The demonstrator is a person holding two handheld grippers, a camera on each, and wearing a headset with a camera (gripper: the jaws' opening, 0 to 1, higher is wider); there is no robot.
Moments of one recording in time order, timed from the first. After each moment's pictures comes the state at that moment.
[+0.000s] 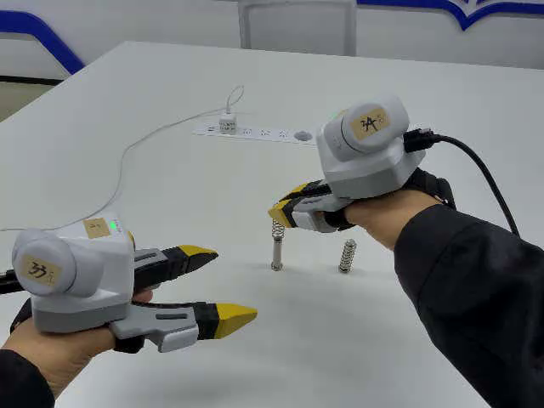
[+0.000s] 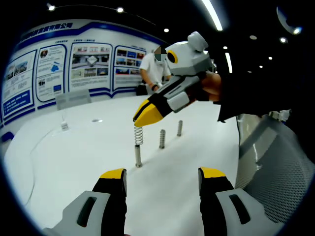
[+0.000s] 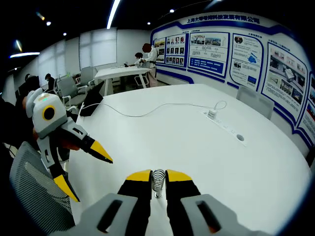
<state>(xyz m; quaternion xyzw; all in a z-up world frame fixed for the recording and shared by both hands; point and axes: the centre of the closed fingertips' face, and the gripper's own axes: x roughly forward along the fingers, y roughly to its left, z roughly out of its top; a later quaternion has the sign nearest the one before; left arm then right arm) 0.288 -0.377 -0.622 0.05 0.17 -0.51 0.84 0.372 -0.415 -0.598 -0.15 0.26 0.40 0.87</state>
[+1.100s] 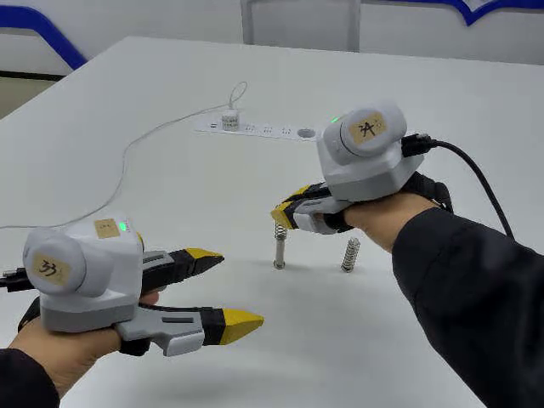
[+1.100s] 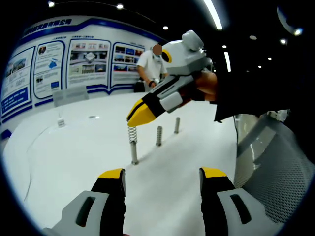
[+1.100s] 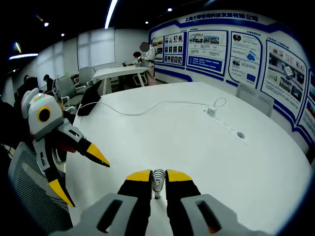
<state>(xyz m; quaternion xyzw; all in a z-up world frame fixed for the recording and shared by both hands) 0.284 -0.380 -0.627 0.05 0.18 -0.52 0.84 0.380 -0.416 -0.605 -0.14 0.27 0.39 0.87</state>
